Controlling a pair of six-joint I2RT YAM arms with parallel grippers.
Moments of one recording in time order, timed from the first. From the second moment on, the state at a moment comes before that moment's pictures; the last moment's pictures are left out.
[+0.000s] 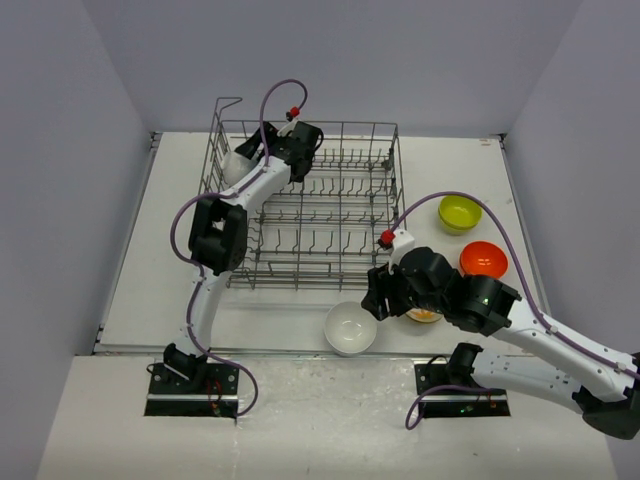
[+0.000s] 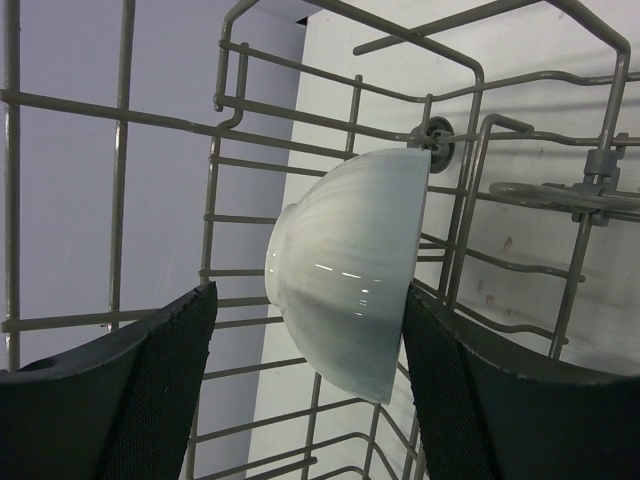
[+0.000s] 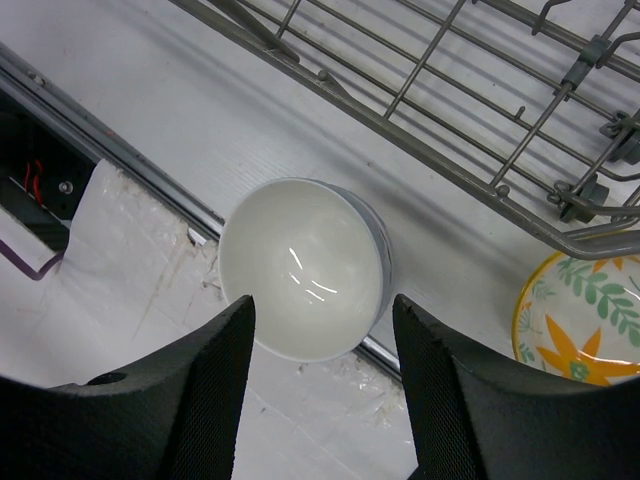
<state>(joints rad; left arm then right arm) -0.46 2.37 2.10 -0.53 -1.16 0.28 0.99 0.84 0.89 -0.78 0.09 0.51</state>
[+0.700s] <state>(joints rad) -0.46 2.36 2.05 -0.53 -1.16 0.26 0.99 0.84 0.88 -0.76 0.08 0.50</state>
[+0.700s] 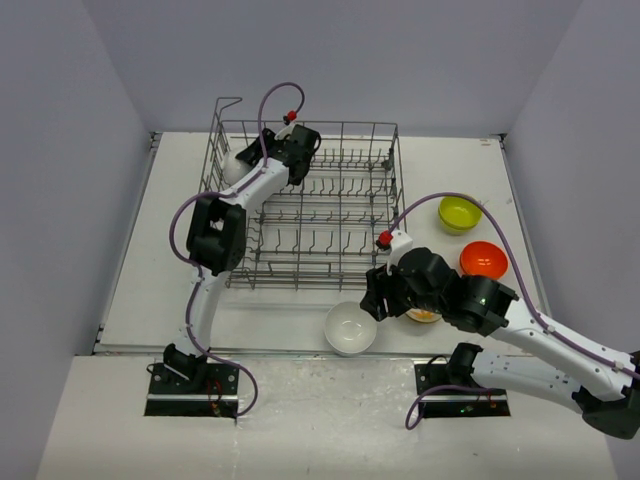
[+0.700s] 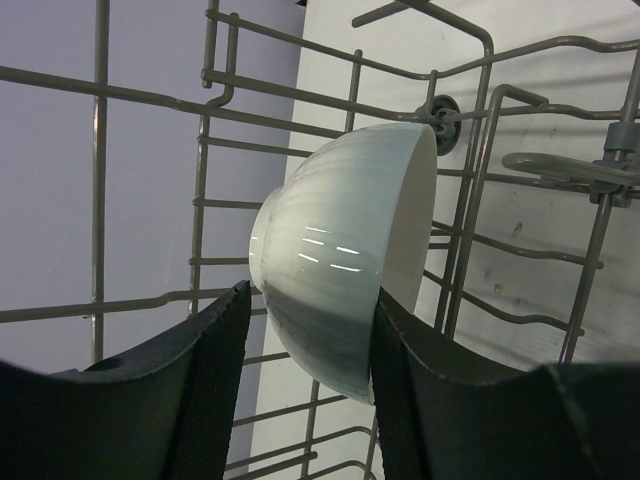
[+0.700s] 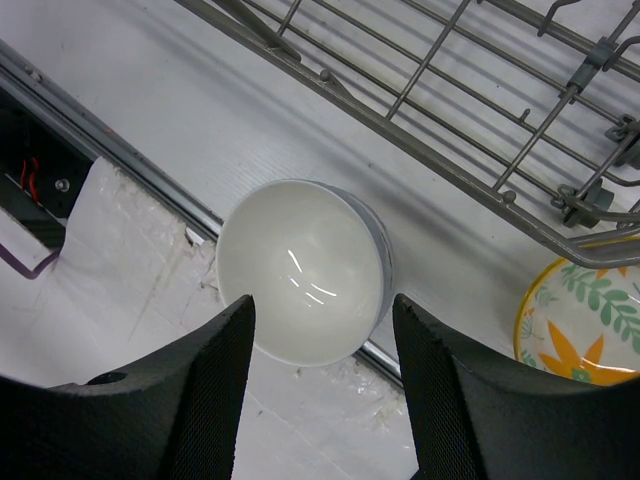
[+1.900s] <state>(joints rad) -0.42 2.34 2.05 -0.55 -1.20 0.26 0.99 0.85 0.88 -0.75 0.06 0.49</state>
